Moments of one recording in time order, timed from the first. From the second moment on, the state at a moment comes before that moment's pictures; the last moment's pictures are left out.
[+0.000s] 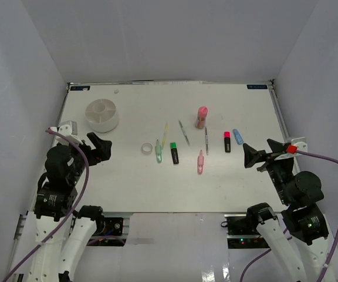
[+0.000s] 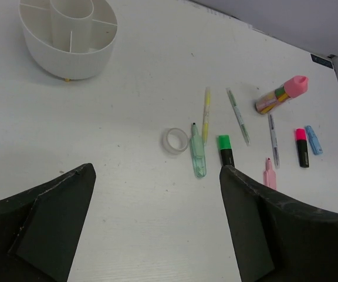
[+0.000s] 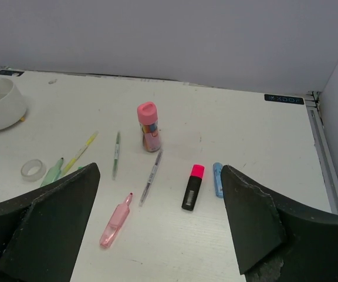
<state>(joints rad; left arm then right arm) -0.14 0.49 0.90 -0.69 0.00 -0.40 0.36 0.21 0.75 -0.46 0.09 0.05</state>
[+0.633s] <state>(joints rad) -0.14 0.95 0.77 -0.55 0.23 -0.56 0.36 0.26 0.68 -0.45 -0.08 0.10</state>
